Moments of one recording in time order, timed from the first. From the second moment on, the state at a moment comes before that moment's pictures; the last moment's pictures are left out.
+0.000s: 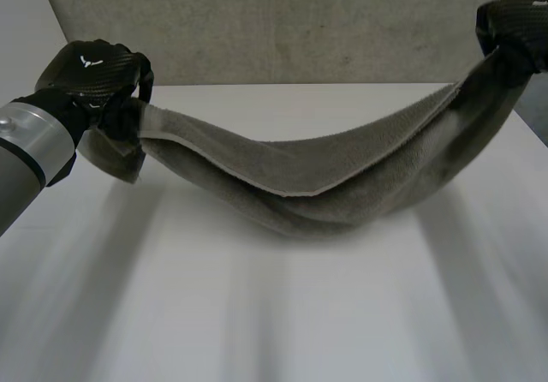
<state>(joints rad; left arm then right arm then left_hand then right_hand) 4.45 -1.66 -1.49 3.12 -1.35 3.47 1.75 -1.45 1.20 0.29 1.41 2.66 1.44 1.49 1.55 1.52 1.50 1.34 1.34 1.35 1.34 1.17</state>
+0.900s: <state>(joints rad) 4.46 -2.01 -1.38 3.46 -1.38 3.34 1.88 -1.18 1.29 -0.10 1.51 2.53 1.44 1.50 1.55 1.52 1.50 1.34 1.34 1.35 1.34 1.17</state>
